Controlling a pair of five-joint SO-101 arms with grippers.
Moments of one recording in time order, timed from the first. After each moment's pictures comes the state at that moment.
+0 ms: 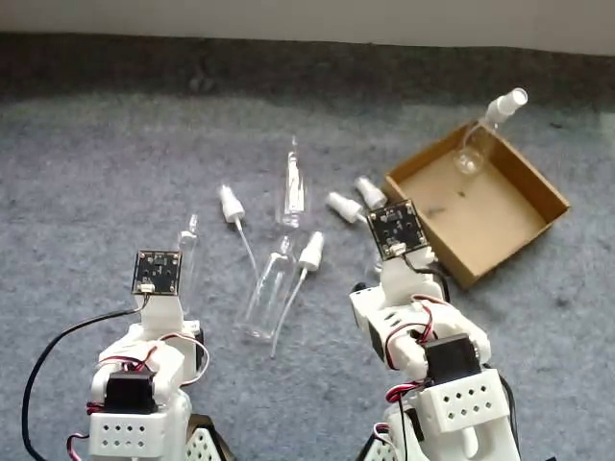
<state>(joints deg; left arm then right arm) -6.1 -104.7 95.9 78.4 5.8 -20.0 -70.8 65.1 63.3 6.4</state>
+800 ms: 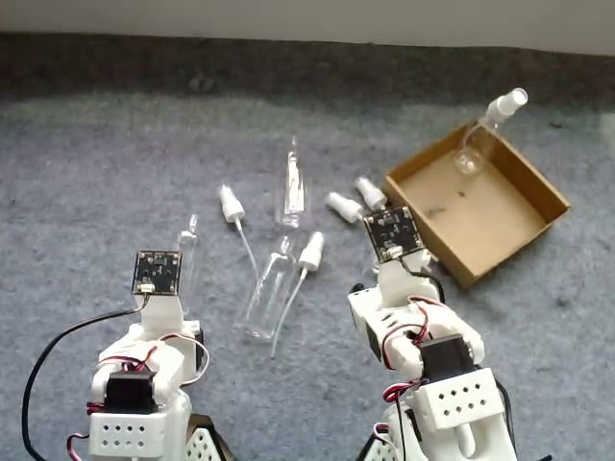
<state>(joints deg) -6.1 -104.7 95.9 78.4 5.8 -20.0 -70.8 69.6 57.7 6.4</state>
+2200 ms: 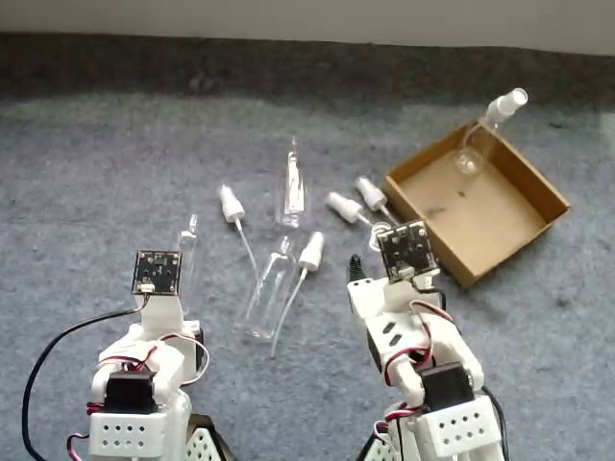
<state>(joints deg) -6.1 -104.7 95.9 78.4 5.8 -19.9 -87.6 81.4 43.6 5.8</state>
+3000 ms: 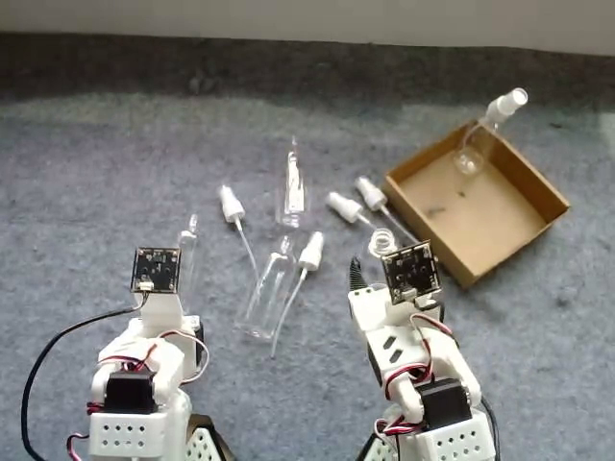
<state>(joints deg) -6.1 -104.7 95.9 75.5 5.8 -20.0 -102.1 89.9 44.7 5.8</state>
